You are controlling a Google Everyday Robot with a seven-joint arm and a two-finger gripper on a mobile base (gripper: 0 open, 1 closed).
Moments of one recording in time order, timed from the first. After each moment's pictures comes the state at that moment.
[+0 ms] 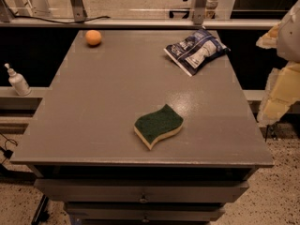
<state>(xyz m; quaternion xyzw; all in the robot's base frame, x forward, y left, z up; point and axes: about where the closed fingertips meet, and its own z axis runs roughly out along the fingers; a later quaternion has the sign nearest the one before) 0.438 -0.217 0.976 -0.60 0.78 -0.03 0.16</state>
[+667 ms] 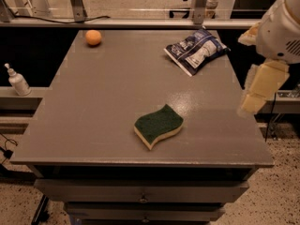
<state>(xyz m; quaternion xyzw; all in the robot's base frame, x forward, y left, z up) 0.459 -0.190 0.971 -0.61 0.77 -0.02 0.19</state>
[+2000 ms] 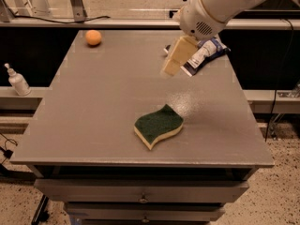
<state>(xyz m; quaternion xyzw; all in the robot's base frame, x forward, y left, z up) 0.586 -0.056 0.965 -0.62 0.71 0.06 0.33</state>
